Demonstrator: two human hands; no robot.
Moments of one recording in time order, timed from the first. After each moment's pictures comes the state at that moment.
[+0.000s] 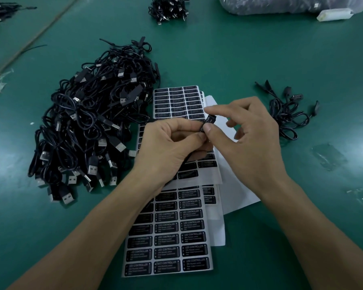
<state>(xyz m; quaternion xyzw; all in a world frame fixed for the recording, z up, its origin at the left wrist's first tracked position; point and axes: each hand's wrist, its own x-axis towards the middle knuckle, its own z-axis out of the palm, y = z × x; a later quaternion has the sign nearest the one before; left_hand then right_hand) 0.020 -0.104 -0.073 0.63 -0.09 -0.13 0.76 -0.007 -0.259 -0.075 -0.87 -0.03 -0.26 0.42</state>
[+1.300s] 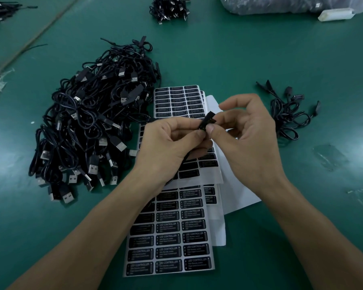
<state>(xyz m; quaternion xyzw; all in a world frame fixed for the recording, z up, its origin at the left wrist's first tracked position) 0.024 -0.104 -0.076 0.62 -0.08 -0.14 0.77 -0.007 -0.250 -0.065 -0.78 -0.02 -0.20 0.59</state>
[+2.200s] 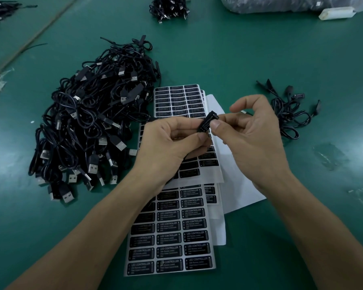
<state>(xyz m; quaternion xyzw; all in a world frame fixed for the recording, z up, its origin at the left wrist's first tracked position) 0.025 -0.103 -0.080 0.62 -0.09 -0.13 0.77 -0.006 -0.256 -0.063 -0.73 0.03 -0.14 0.66</state>
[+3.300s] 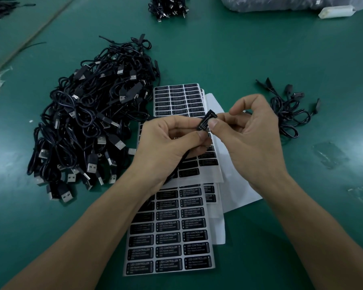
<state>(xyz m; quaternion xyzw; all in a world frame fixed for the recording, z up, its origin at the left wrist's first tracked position) 0.024 -0.103 -0.074 0.62 -0.07 -0.14 0.77 -0.006 -0.253 -0.066 -0.75 0.05 -0.18 0.64</state>
